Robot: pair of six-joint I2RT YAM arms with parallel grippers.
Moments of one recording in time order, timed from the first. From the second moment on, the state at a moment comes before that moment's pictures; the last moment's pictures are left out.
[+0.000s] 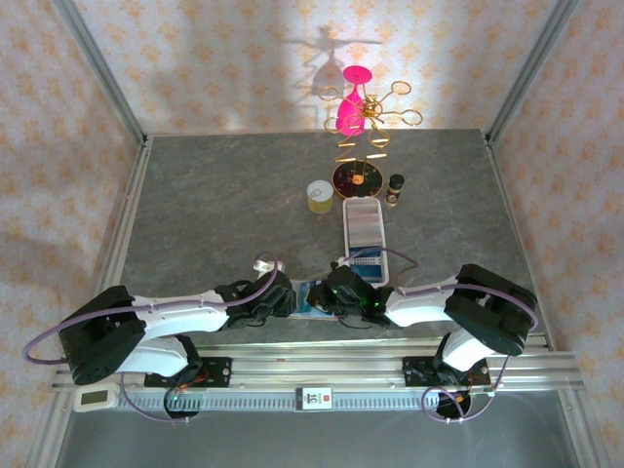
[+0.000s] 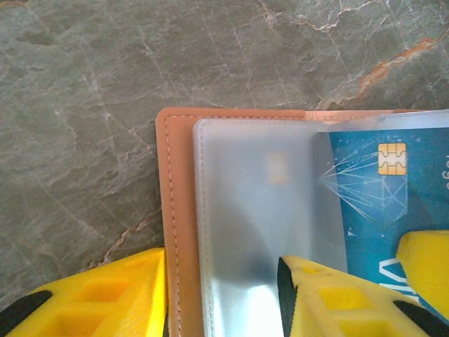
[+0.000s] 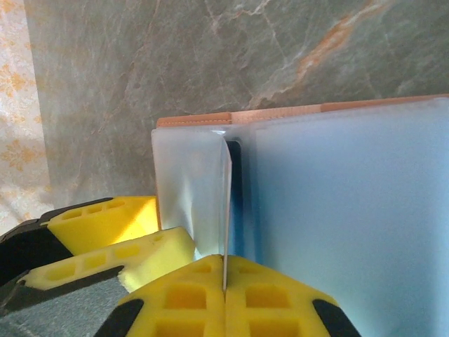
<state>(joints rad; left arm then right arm) -0.92 1.29 0.44 -0.16 -0.18 -0.88 1.04 1.53 0.48 0.37 -0.07 1.28</state>
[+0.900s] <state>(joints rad) -0.91 1.27 0.38 -0.05 -0.19 -0.90 1.04 1.57 0.62 0.14 -0.06 1.13</state>
